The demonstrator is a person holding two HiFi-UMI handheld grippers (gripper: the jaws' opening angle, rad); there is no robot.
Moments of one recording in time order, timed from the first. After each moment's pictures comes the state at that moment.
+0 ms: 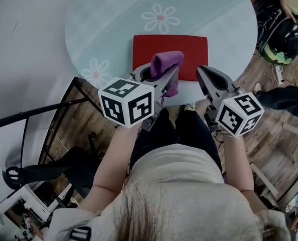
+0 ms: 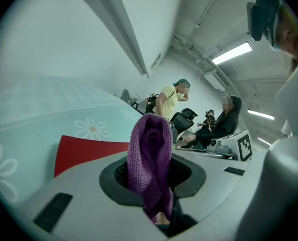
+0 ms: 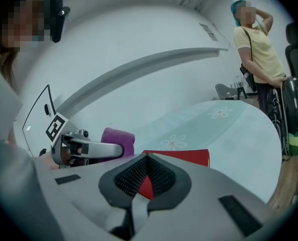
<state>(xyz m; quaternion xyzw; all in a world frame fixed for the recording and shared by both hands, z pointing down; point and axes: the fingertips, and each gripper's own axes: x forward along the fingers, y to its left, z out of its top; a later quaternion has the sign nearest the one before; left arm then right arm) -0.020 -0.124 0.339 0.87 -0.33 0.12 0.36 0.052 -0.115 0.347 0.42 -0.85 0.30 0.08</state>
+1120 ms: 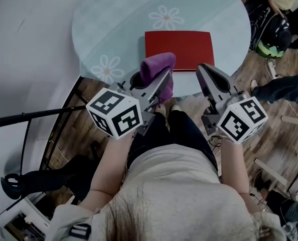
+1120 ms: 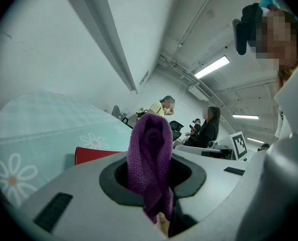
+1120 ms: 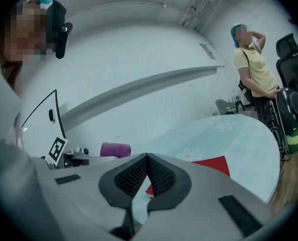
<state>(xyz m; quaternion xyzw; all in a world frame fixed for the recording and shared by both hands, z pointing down) -0.102 -0.072 0.283 0.90 -0.30 0.03 0.30 -0.013 -0.066 0.273 0.46 -0.85 0.25 0.00</state>
